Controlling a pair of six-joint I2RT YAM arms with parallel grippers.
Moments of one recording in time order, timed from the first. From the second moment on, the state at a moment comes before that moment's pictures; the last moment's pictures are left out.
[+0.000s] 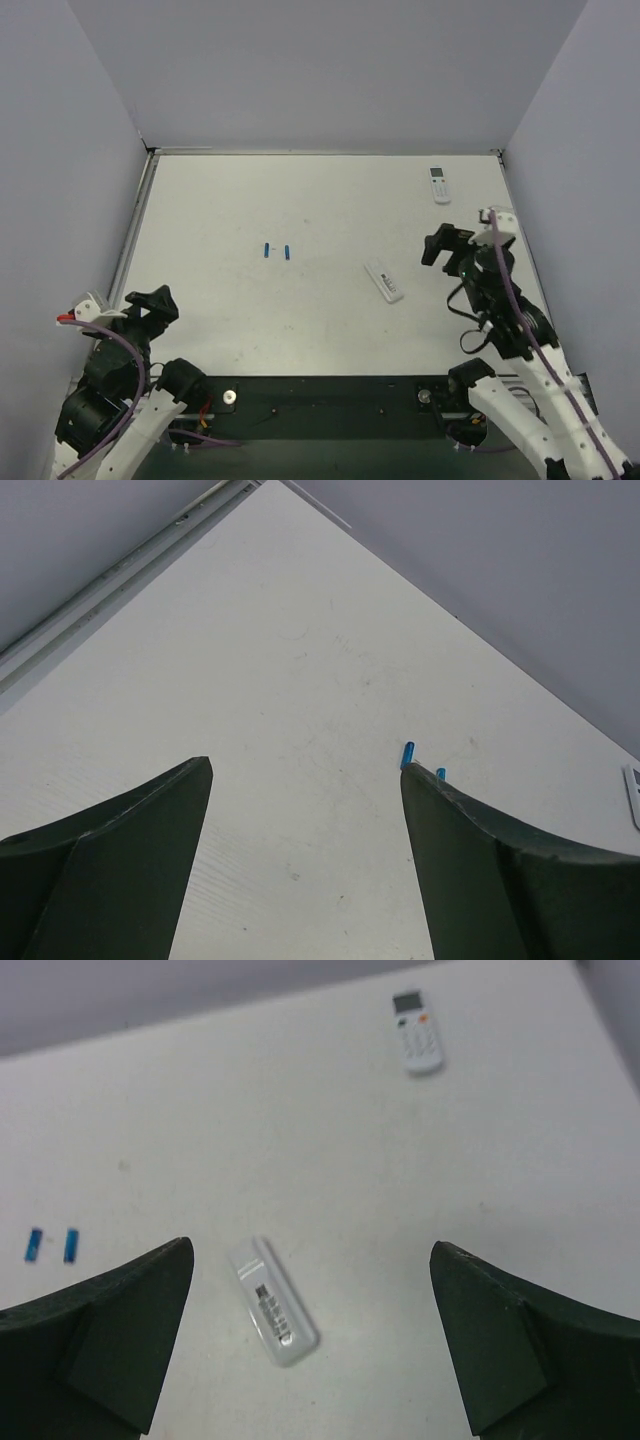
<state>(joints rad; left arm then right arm) -0.56 0.01 0.71 -0.91 -0.83 -0.67 0.39 0.75 0.77 -0.44 0.31 0.31</state>
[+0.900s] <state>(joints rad) -0.49 0.01 0.68 -0.78 -0.80 -0.61 0.39 0.08 0.48 -0.42 0.86 0.17</state>
